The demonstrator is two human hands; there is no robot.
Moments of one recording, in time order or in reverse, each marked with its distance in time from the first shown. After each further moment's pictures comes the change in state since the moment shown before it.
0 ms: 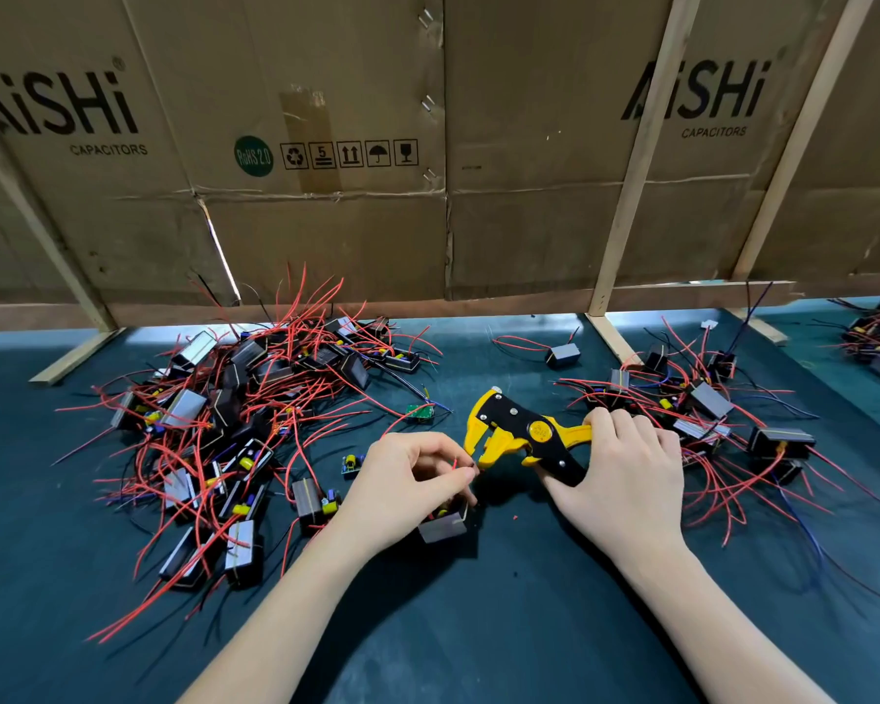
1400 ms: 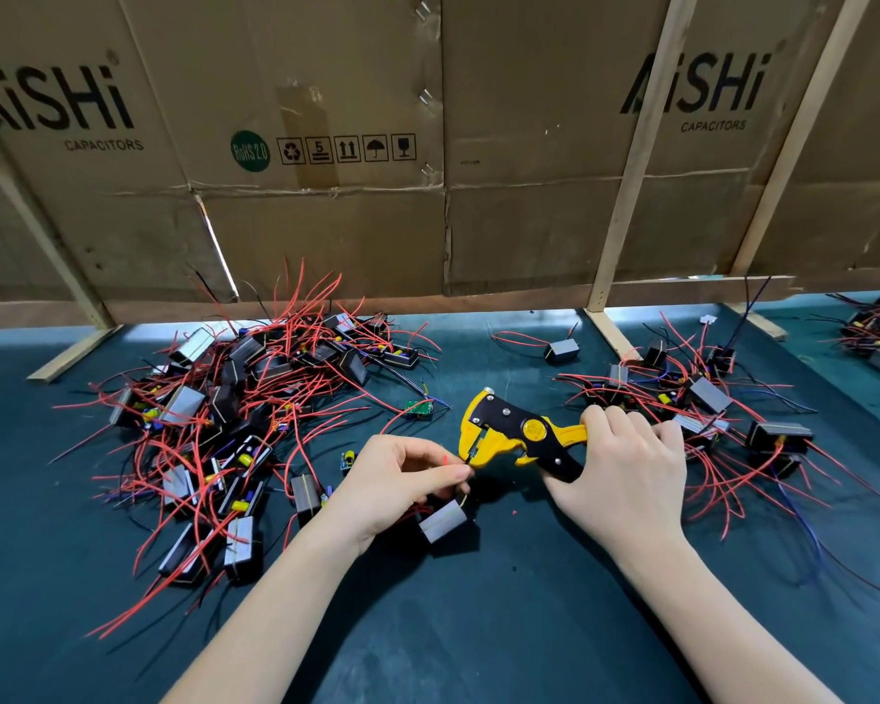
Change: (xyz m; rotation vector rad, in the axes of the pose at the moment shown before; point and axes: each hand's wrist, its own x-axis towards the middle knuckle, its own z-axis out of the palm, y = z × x) left_hand 0.000 -0.002 -0.005 -0.234 -0.045 -0.225; right_hand 0.001 0.000 -0.002 -0.056 0.038 -0.059
